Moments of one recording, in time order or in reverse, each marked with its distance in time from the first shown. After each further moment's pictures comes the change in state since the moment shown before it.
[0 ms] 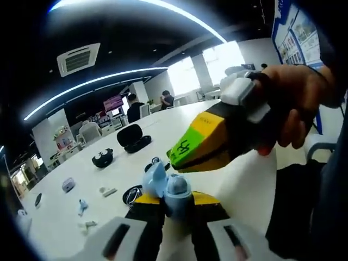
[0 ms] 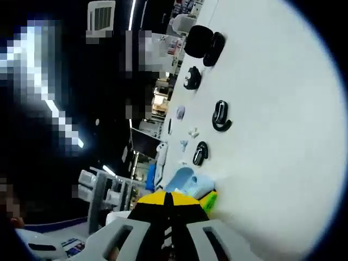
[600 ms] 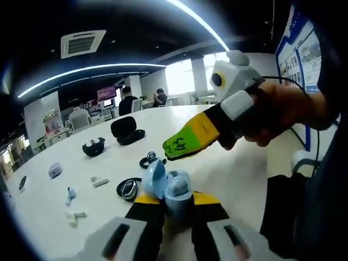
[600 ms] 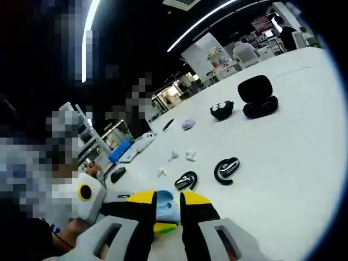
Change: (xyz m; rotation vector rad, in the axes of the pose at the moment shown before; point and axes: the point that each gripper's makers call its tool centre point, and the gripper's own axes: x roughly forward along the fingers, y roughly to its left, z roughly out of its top) left arm -0.002 -0.001 -0.005 -0.143 0.004 -0.117; right arm 0.011 -0.013 0.016 -0.625 0.068 -0.136
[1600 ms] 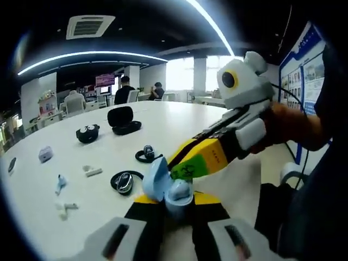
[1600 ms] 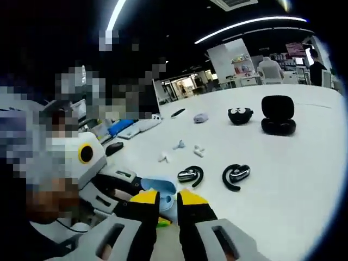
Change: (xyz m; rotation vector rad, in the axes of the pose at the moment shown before) left arm -0.003 -0.005 -0.003 -0.117 0.027 -0.070; right arm 0.005 0.002 -0.011 -0.284 0.099 -0.005
